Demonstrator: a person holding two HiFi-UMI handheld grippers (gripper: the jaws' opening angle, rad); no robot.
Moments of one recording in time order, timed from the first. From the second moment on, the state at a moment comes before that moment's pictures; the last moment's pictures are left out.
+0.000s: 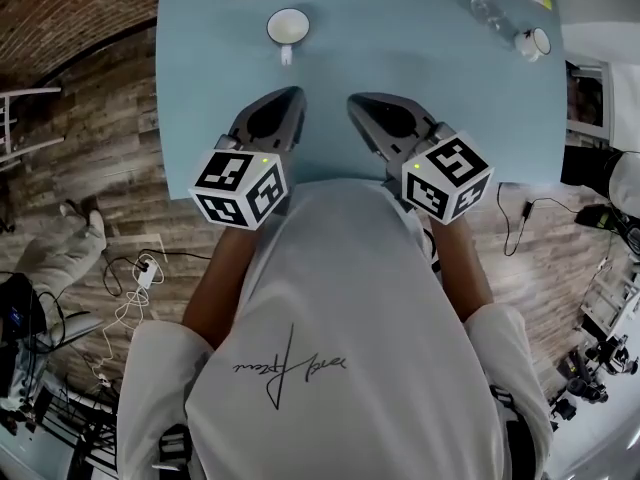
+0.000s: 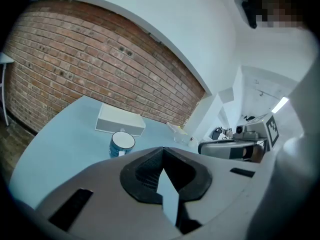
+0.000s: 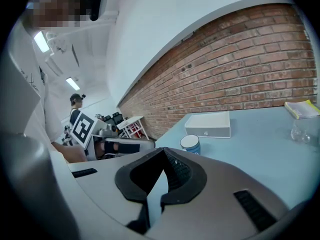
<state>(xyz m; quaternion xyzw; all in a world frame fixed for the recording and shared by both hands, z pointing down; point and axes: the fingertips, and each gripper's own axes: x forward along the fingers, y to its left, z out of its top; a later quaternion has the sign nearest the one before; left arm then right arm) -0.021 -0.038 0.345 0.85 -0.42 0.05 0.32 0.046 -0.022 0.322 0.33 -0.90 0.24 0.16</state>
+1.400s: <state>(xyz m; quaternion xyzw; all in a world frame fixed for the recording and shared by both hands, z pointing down) -0.016 -0.007 0.312 0.87 -0.39 0.03 0.29 0.048 0.003 0.298 0.28 -0.92 0.22 0.15</state>
